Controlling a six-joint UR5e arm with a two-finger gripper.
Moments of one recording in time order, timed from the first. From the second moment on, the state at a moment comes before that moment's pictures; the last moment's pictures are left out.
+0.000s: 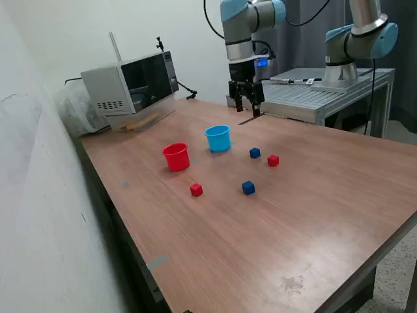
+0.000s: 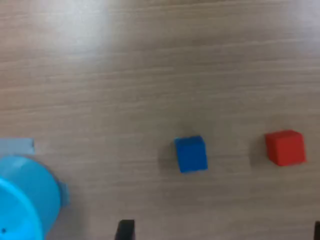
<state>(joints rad) -0.09 -1.15 1.73 -2.17 -1.55 3.15</state>
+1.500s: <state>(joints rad) -0.10 -0.92 1.72 -2.25 -1.55 3.05</state>
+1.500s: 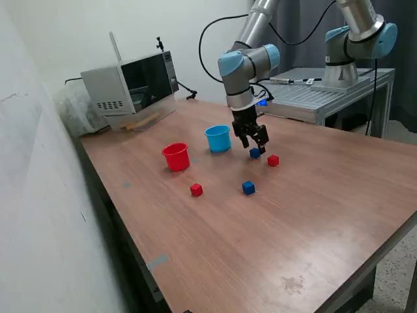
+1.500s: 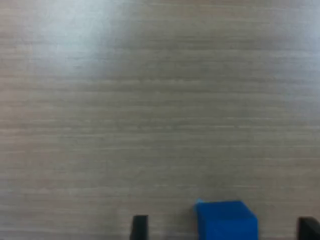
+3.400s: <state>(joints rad) -0.29 -1.12 1.71 -2.23 -1.60 3.14</state>
